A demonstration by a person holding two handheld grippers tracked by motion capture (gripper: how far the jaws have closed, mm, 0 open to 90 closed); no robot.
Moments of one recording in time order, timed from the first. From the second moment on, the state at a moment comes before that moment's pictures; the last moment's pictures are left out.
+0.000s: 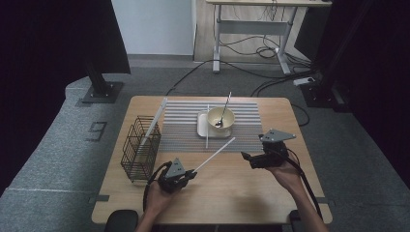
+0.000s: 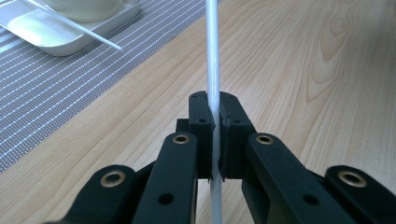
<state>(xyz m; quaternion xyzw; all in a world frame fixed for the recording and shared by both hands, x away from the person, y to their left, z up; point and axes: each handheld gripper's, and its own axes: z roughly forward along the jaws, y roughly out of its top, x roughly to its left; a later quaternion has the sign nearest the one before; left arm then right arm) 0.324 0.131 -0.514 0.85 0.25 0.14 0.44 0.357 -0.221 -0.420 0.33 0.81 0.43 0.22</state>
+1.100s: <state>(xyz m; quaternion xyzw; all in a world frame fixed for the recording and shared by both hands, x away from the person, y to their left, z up) 0.327 0.133 -0.514 0.85 0.27 0.14 0.43 0.344 -0.258 -0.530 0.40 0.81 0.38 0.17</state>
